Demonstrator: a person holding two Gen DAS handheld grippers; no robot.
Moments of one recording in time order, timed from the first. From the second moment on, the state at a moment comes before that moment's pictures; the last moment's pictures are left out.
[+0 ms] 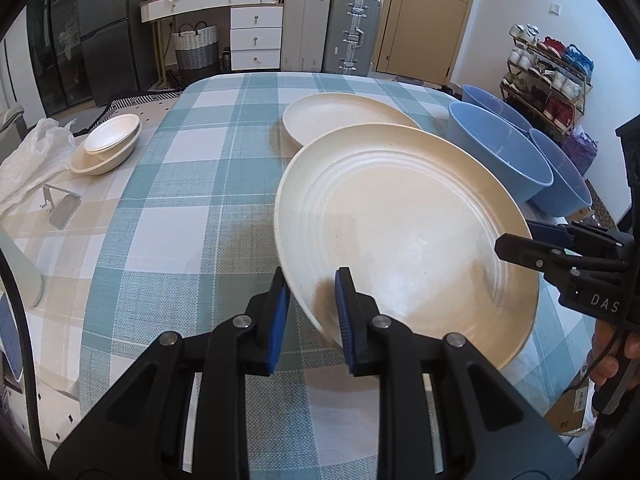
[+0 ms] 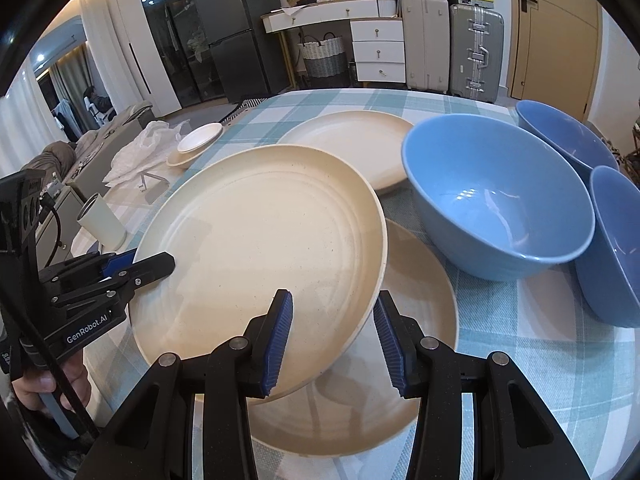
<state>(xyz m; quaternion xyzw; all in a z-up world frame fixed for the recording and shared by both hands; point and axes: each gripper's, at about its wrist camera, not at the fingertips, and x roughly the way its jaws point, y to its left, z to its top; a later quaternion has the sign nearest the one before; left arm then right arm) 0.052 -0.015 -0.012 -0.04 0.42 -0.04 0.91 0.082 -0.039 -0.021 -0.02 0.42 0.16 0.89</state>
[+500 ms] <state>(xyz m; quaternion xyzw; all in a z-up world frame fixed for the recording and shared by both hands) 0.055 -0.036 -0.024 -0.02 0.43 -0.06 0.90 0.063 -0.049 -0.031 -0.04 0.43 0.13 0.89</state>
